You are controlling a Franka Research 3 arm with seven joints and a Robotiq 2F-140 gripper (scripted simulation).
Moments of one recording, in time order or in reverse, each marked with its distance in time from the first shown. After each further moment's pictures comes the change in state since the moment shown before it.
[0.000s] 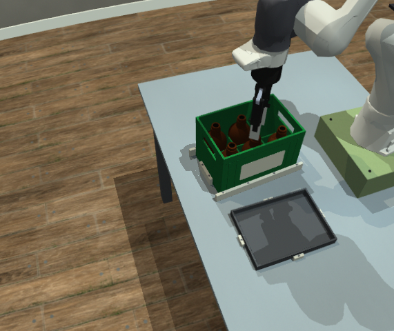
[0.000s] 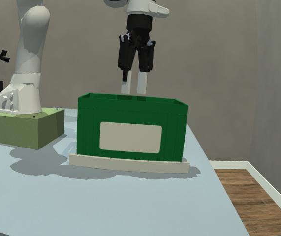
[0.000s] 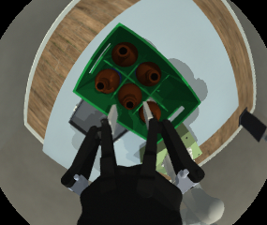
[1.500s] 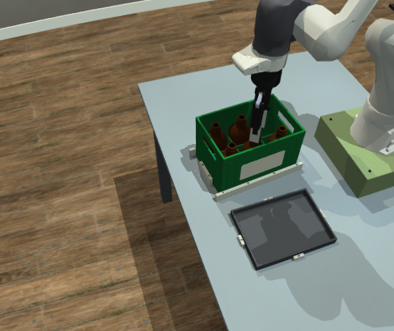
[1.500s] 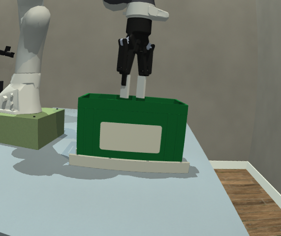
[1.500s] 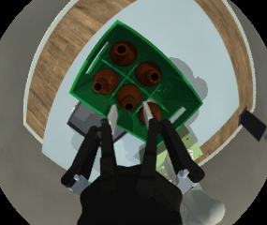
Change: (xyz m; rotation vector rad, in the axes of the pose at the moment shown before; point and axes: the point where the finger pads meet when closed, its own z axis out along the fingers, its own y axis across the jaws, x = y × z) arm -0.001 0.002 0.012 -0.006 -0.003 0.002
